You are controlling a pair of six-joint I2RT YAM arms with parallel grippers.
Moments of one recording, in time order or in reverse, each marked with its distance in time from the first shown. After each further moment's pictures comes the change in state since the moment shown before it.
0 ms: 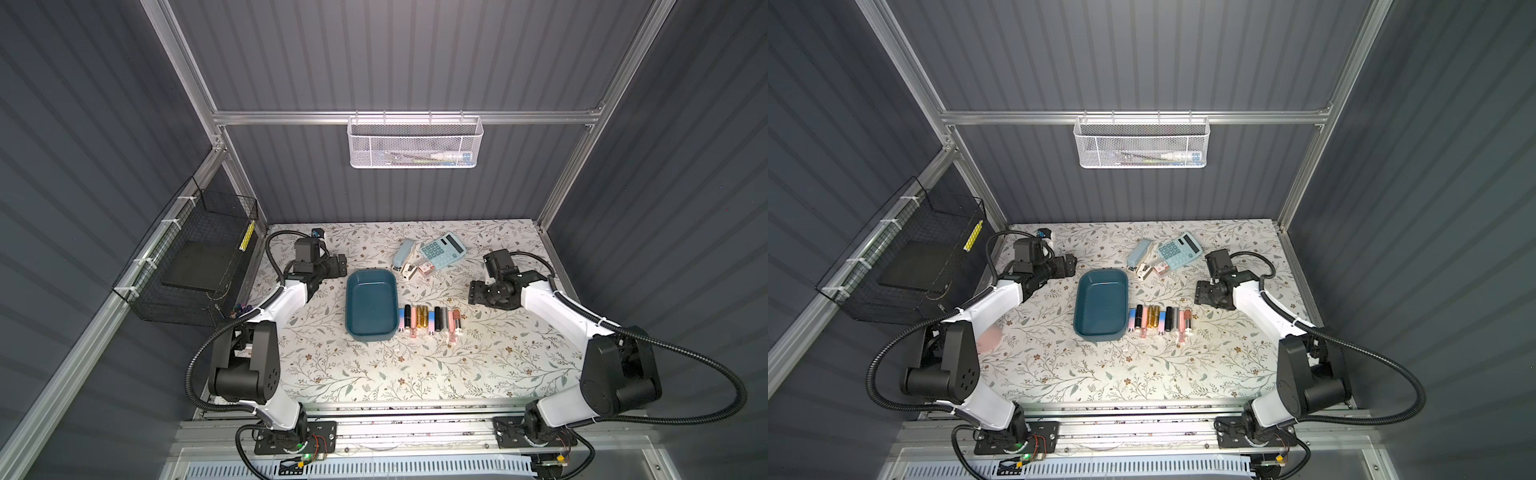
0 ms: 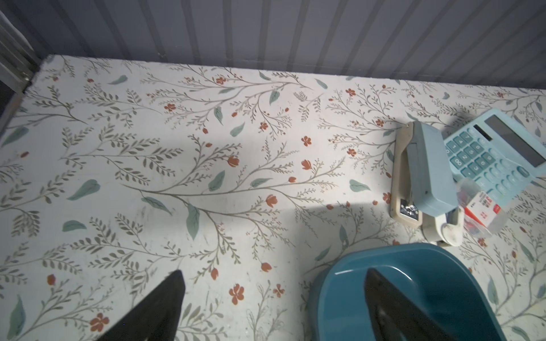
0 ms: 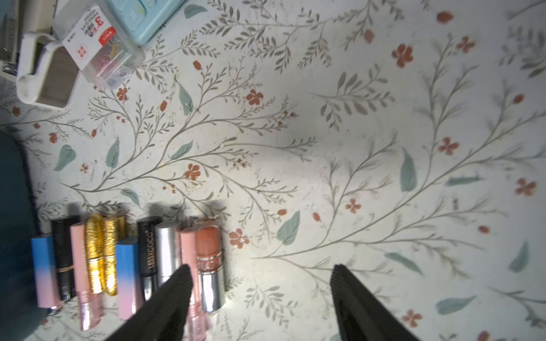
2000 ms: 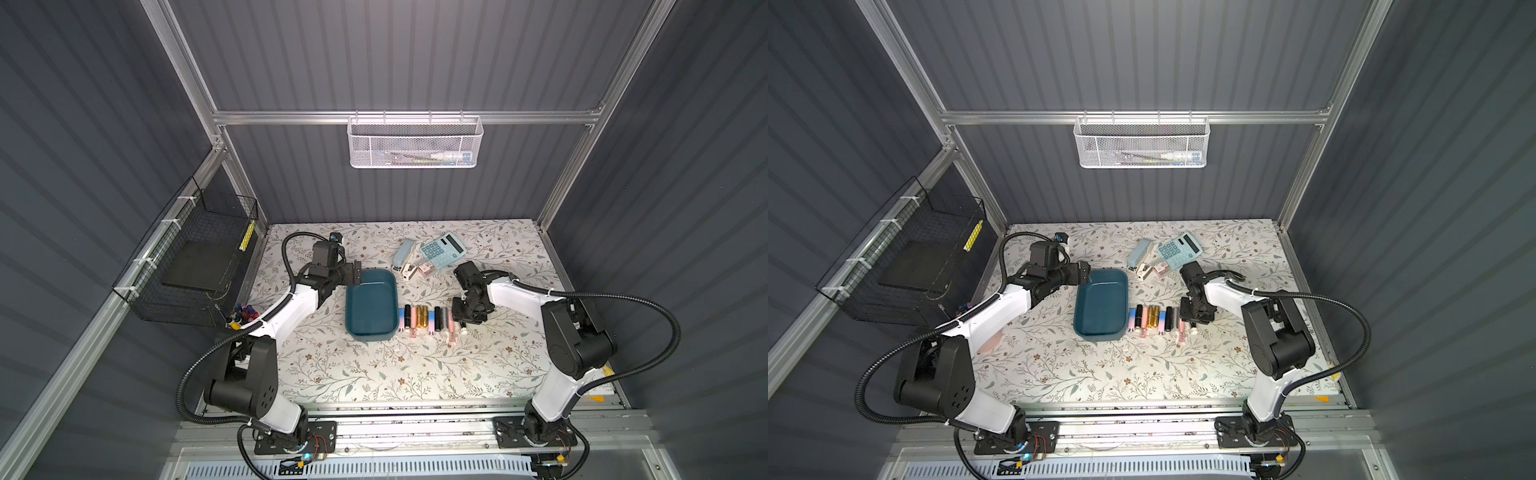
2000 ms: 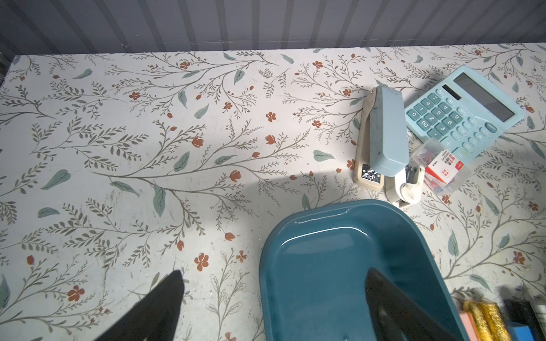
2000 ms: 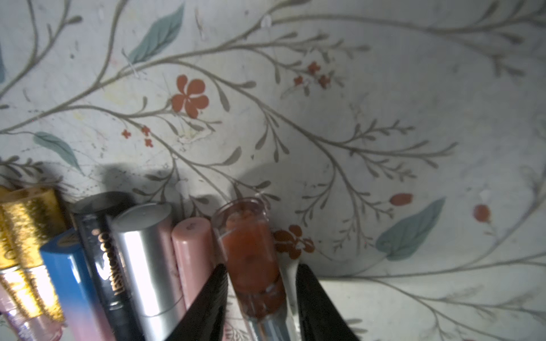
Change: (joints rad) left arm -0.134 -0.072 -0.008 -0.104 -0.098 -0.004; right arm 0.108 0.287 0.045 -0.013 -0.083 0.059
